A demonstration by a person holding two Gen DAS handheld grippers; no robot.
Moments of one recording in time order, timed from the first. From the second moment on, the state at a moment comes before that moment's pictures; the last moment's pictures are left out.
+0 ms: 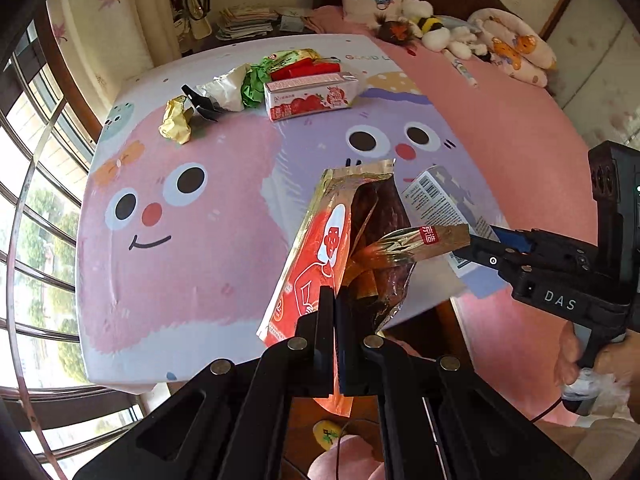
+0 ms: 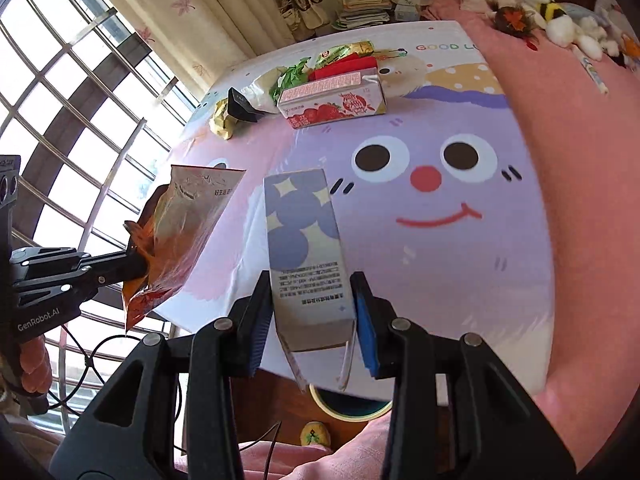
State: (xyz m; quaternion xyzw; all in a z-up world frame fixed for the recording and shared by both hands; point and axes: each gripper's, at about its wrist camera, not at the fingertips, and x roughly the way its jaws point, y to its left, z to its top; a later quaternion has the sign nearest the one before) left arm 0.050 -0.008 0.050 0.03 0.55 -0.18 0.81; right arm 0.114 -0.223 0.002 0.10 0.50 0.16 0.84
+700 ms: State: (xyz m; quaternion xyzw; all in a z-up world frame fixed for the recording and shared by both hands) left arm -0.111 -0.010 -0.107 0.03 0.65 -0.23 0.73; right arm -0.112 -0.189 -0.091 0.12 0.57 0.09 0.81
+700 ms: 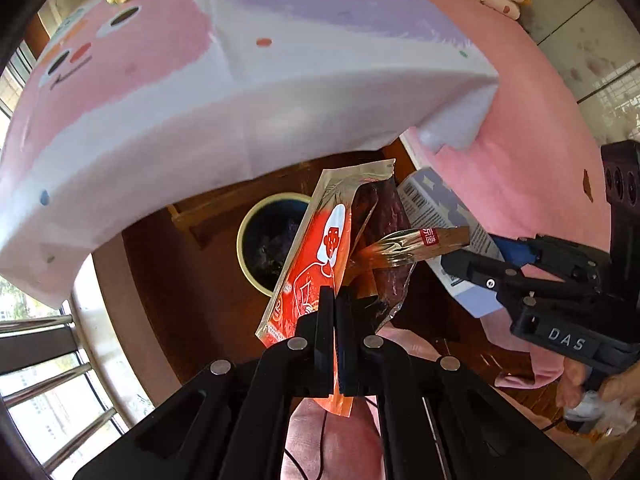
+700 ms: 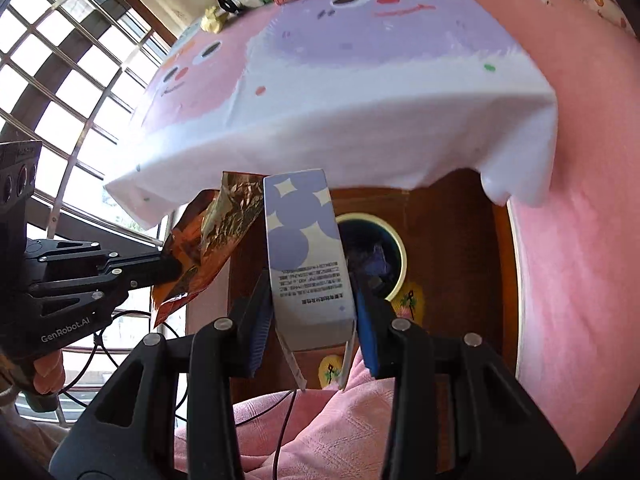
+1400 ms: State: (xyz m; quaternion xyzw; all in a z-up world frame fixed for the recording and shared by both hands) left arm -0.058 -0.030 -0.438 0.00 0.69 -0.15 0.70; right arm -0.054 -0.189 -0.475 0.13 0.68 0.04 0.72
